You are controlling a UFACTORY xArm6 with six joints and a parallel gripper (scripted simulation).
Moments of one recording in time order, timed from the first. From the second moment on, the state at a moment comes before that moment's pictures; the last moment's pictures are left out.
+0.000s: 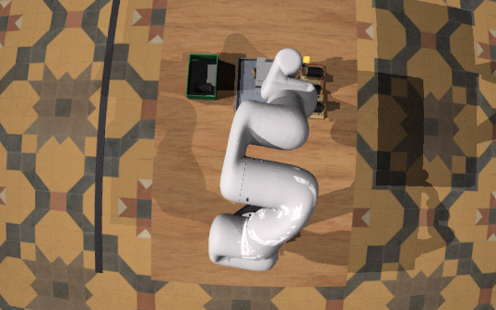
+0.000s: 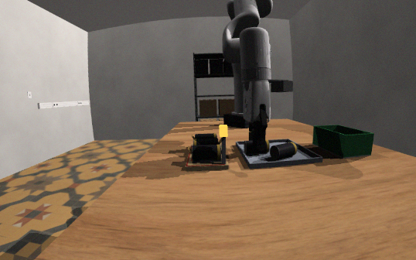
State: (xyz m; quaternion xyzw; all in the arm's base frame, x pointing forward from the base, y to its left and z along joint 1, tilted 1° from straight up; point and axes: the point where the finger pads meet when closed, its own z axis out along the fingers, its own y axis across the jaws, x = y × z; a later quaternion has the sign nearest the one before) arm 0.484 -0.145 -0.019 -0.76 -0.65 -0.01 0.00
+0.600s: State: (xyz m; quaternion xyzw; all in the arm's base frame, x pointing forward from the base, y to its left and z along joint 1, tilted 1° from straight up) arm 0.482 -0.144 -0.006 -0.76 -0.65 -0.01 0.00
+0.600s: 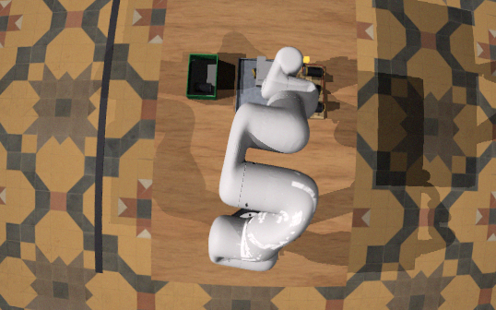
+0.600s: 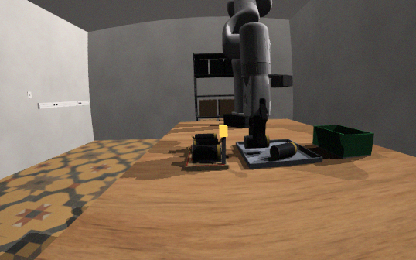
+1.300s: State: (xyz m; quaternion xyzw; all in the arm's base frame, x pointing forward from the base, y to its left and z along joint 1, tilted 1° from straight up) arm 0.482 -0.145 0.070 -0.76 -0.65 -0.01 0.00
